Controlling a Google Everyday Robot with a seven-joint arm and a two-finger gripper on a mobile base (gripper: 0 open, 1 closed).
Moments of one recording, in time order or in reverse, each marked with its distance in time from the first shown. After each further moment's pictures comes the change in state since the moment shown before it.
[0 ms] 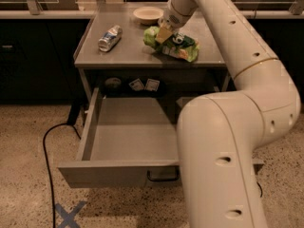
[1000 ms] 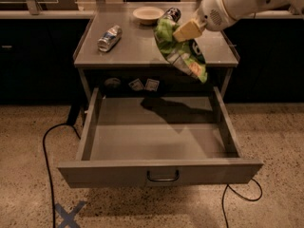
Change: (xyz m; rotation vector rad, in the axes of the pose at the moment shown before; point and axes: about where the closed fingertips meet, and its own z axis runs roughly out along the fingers) arm 0.021 0.093 -0.158 -0.074 -0.293 0.173
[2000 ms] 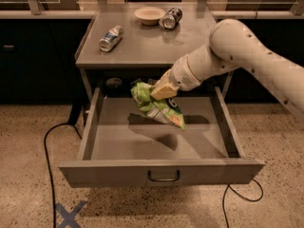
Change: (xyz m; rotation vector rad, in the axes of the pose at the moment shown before) arm 0.098 0.106 0.118 -0.297 0.038 -0.124
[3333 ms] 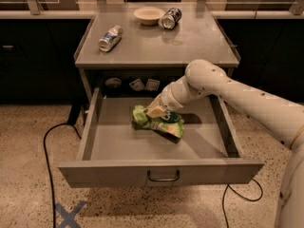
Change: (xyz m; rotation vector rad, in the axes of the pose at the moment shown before) arm 0.085 -0.031 0.116 0.026 0.088 0.010
